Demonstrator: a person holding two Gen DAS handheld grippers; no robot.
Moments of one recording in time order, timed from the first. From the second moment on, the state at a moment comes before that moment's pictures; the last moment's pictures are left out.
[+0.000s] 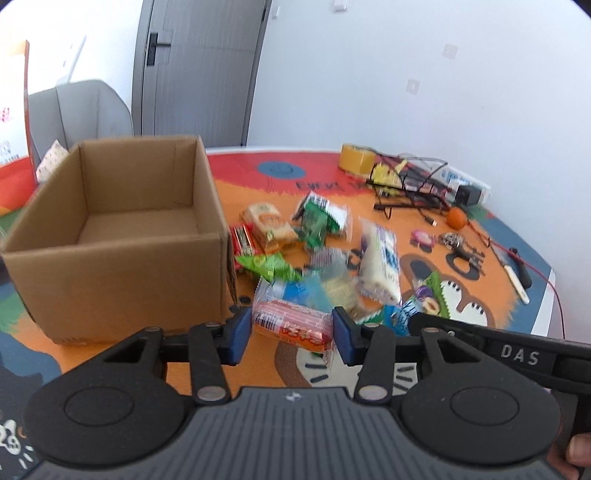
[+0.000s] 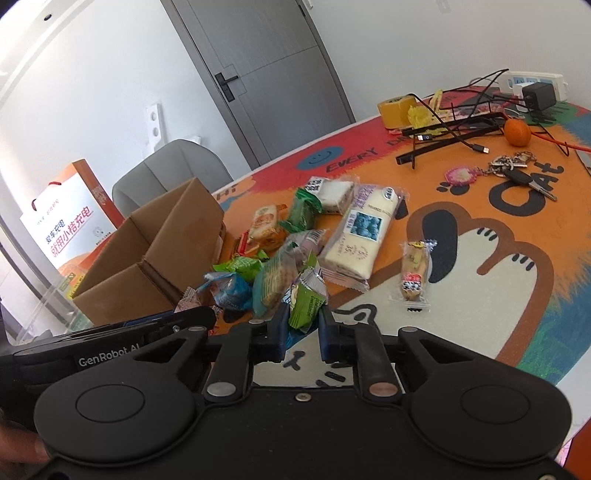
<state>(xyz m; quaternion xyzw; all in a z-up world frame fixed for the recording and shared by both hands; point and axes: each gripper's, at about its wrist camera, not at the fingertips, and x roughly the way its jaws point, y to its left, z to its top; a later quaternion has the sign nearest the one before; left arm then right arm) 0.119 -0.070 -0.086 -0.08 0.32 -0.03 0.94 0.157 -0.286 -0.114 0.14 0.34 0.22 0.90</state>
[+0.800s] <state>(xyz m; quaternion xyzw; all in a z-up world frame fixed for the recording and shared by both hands) 0.086 -0.021 -0.022 -0.09 0.23 0.00 0.97 0.155 -0.219 -0.062 0.10 0.29 0.27 0.91</state>
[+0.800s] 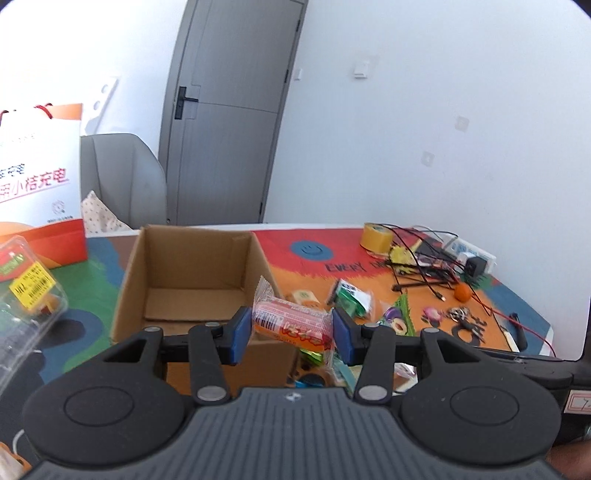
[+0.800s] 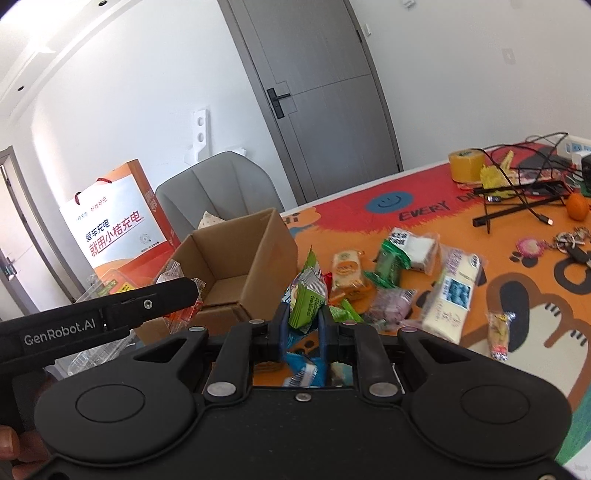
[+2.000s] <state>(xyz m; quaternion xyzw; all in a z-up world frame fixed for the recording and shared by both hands) 0.111 0.077 -0.018 -0.16 0.24 0.10 0.95 0.198 -0.130 -0.043 0.08 0.29 0.32 0.90</state>
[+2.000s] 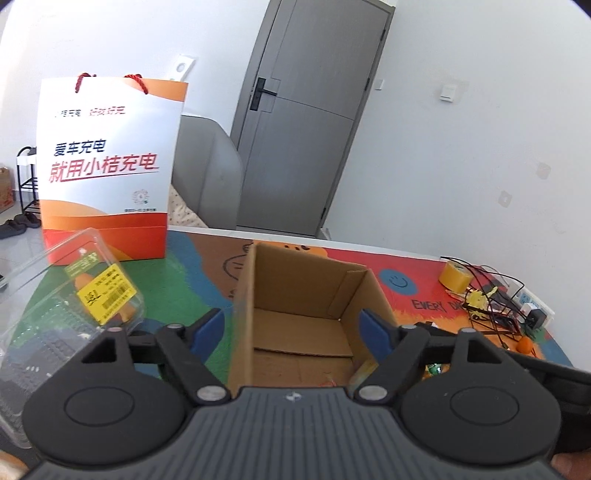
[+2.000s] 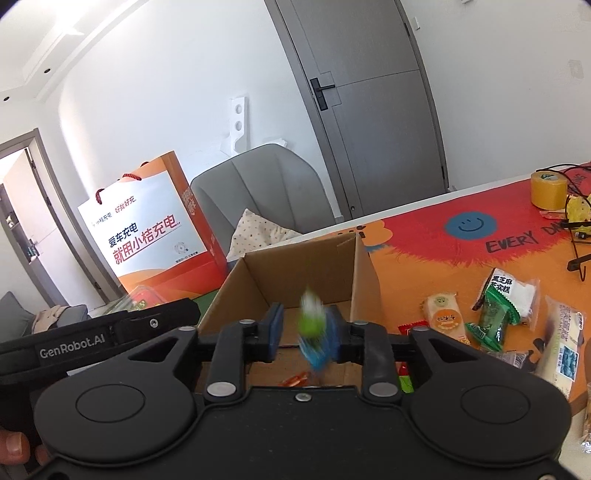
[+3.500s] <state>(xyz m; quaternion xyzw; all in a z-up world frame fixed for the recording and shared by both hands) 0.099 -0.053 -0.042 -0.11 0.28 0.03 0.95 0.158 -0.297 -0.074 0.12 0.31 0.16 0.93</state>
